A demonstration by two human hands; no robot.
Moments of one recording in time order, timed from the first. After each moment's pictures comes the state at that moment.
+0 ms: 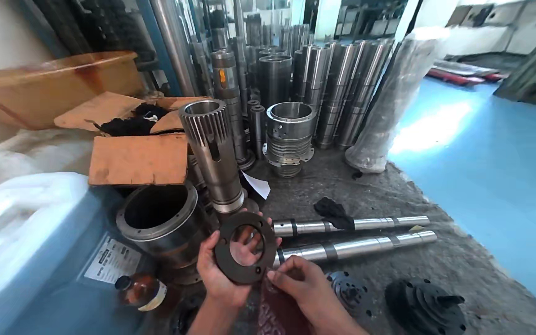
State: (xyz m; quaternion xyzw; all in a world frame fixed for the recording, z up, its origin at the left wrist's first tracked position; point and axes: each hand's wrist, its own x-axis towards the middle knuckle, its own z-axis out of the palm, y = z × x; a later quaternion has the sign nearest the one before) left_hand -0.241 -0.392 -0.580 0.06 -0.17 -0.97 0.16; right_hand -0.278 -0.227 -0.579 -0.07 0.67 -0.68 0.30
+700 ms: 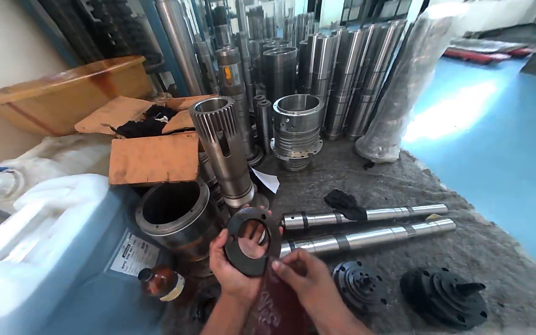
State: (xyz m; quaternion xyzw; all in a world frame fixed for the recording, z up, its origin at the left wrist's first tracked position) left_hand -0.232 -0.389 -0.580 0.05 -0.22 -0.95 0.23; right_hand -0.256 -0.244 -0.587 -0.10 0.69 -0.68 0.23
